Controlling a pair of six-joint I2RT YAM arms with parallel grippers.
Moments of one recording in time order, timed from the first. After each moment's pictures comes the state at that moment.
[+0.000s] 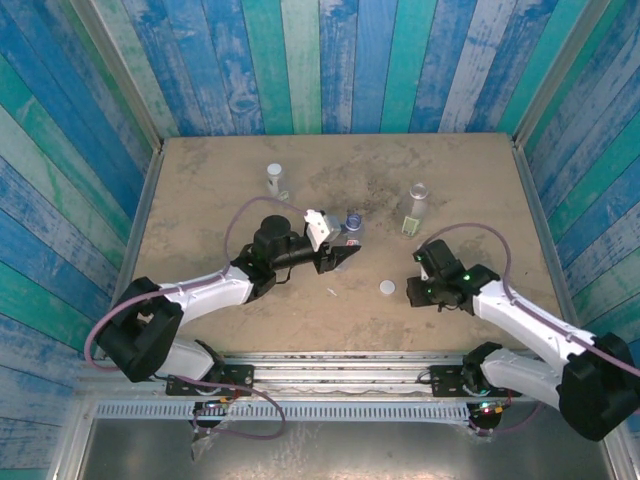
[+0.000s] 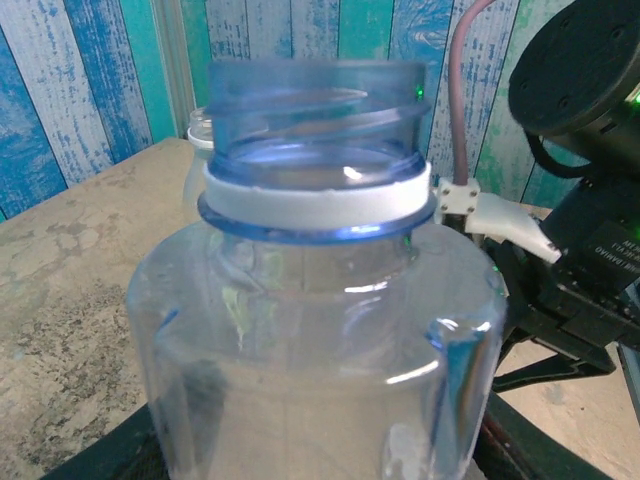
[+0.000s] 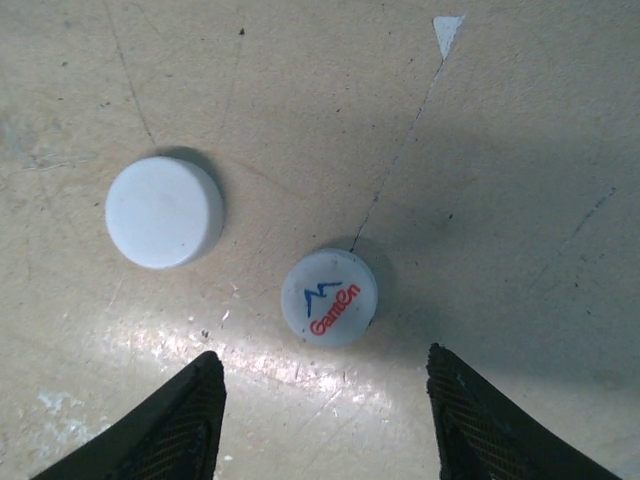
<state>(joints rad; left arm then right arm) -0.69 1.39 0.61 0.63 0.51 0.07 0.55 1.08 0.56 -0.64 0.06 0.41</state>
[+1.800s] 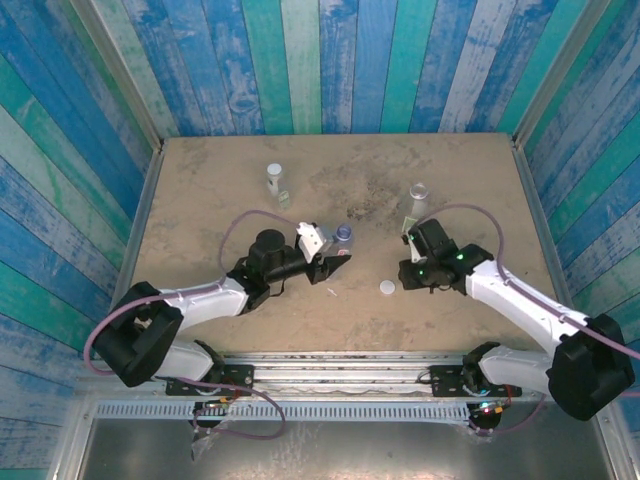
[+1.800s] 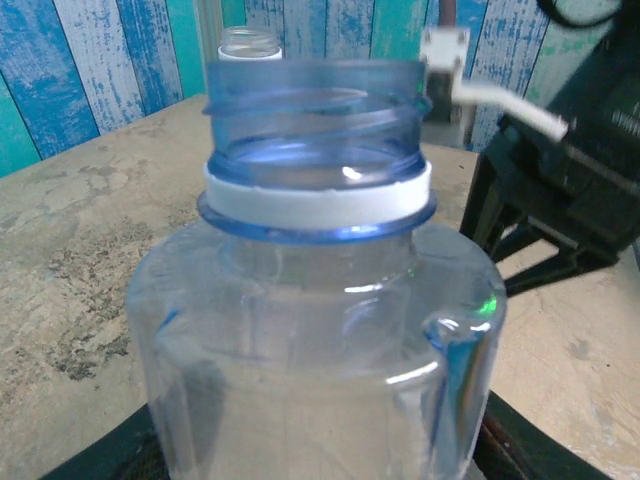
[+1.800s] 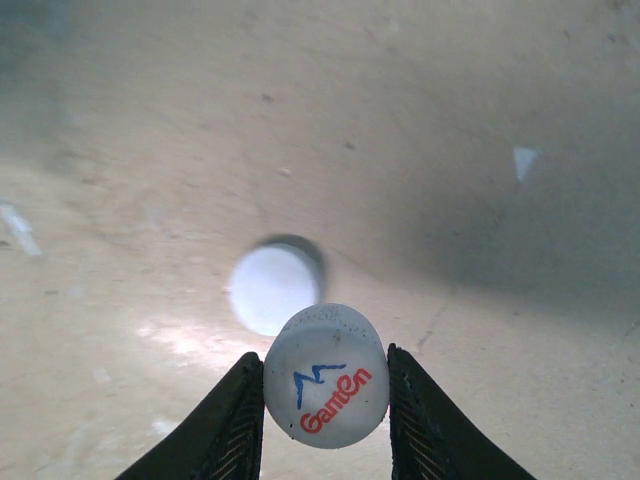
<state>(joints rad) -0.69 1.36 0.47 0.70 0.44 0.07 0.55 1.18 0.78 -0.70 -0.04 0.36</state>
